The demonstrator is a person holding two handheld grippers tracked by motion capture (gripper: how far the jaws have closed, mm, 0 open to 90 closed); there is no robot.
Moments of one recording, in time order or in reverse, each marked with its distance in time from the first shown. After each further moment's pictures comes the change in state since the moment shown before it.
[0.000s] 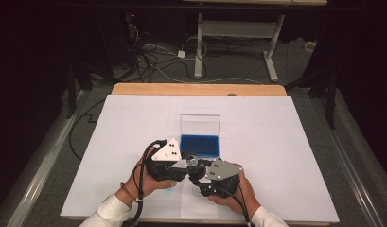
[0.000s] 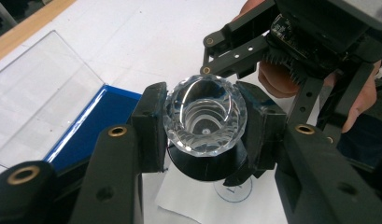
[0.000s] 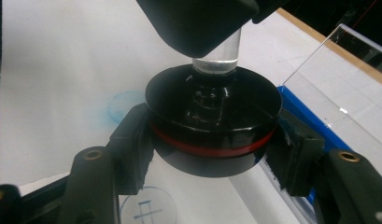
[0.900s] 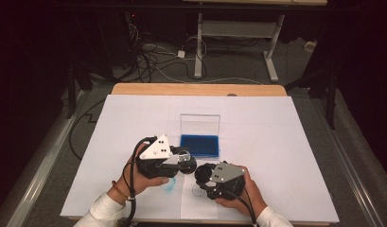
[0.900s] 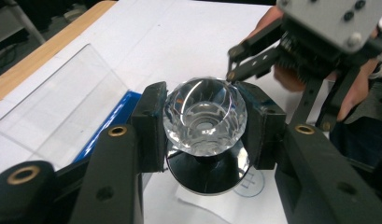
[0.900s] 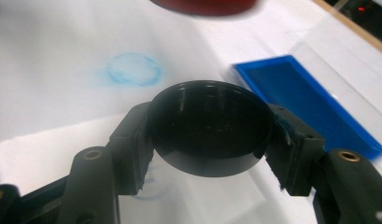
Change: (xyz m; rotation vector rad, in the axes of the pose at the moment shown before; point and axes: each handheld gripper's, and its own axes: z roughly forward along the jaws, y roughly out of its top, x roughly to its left) left arm 0.005 -0.002 -0.024 -0.043 0.066 0.010; right arm -0.005 -0.014 -0.009 0.091 0.003 -0.027
